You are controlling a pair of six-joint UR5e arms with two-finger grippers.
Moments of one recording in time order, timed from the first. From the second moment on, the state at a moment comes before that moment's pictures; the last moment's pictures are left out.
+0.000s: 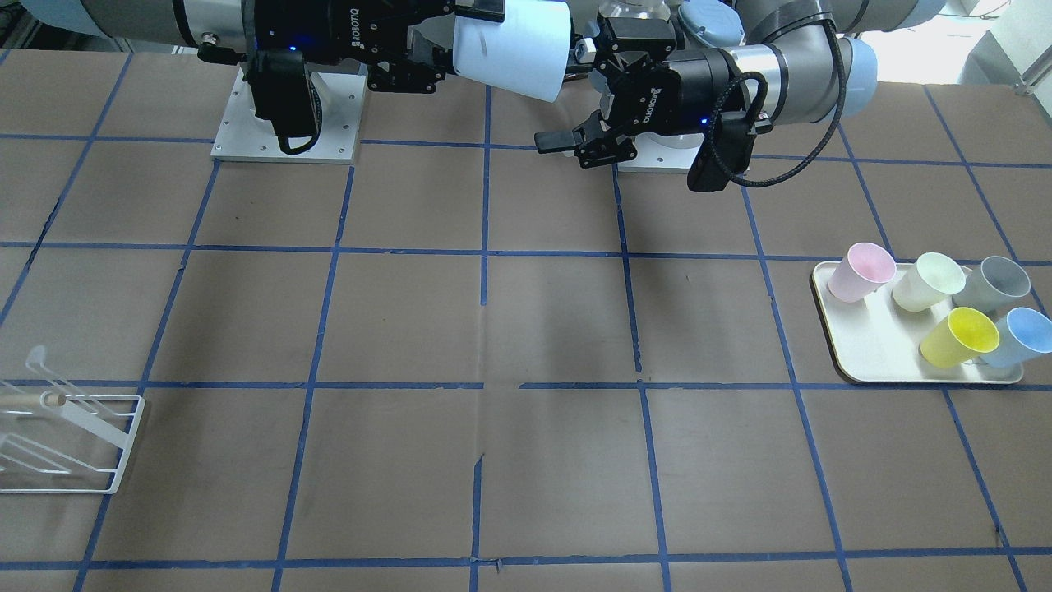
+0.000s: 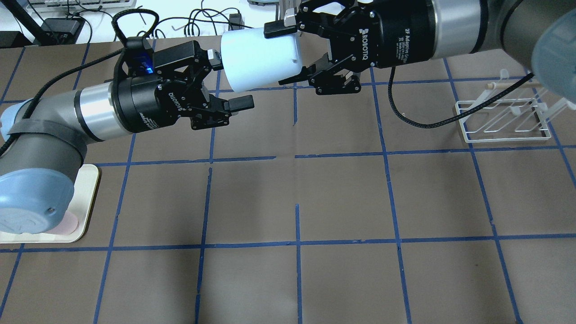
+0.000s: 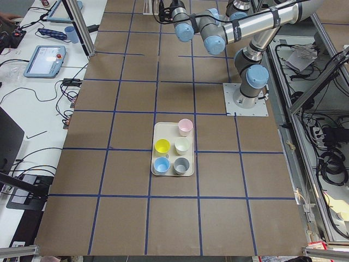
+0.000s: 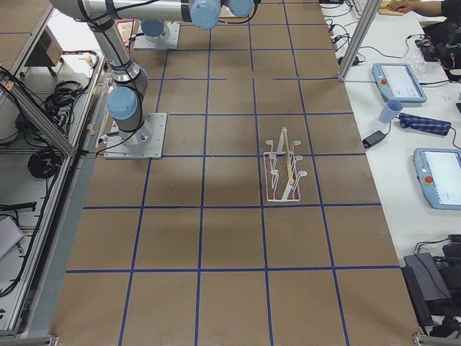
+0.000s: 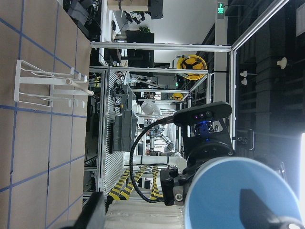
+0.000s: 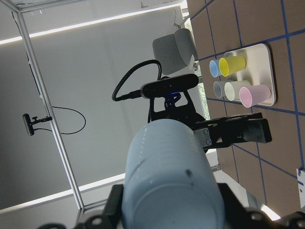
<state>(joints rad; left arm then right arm) -1.39 -1.39 -2.09 -1.47 -0.03 0.22 1.53 -1.64 1.66 -1.15 -0.17 -0.22</state>
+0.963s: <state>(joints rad) -1.43 -1.40 -2.10 -1.44 -0.10 0.22 1.53 -1.64 1.66 -1.16 -0.17 -0.22</state>
